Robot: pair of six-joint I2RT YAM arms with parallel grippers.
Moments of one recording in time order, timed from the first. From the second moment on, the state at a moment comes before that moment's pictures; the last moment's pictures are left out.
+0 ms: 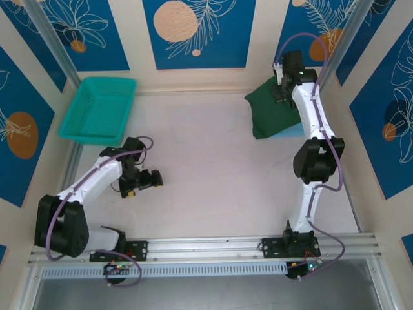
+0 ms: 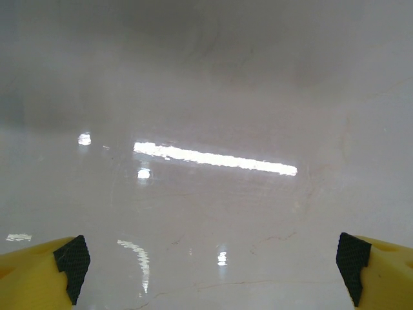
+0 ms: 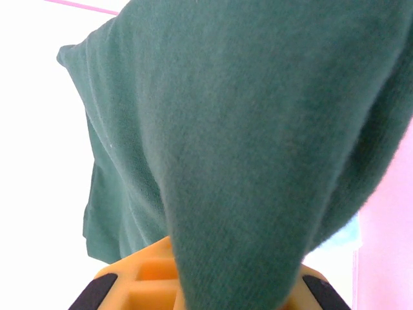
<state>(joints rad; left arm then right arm) -0.27 1.33 0.89 -1.05 0.17 -0.53 0.02 2.06 2.17 -1.07 0.15 -0.18</state>
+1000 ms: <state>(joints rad) -0.27 1.41 0.92 -1.15 0.08 -0.50 -0.26 2.53 2.53 -0.95 0.41 0.01</state>
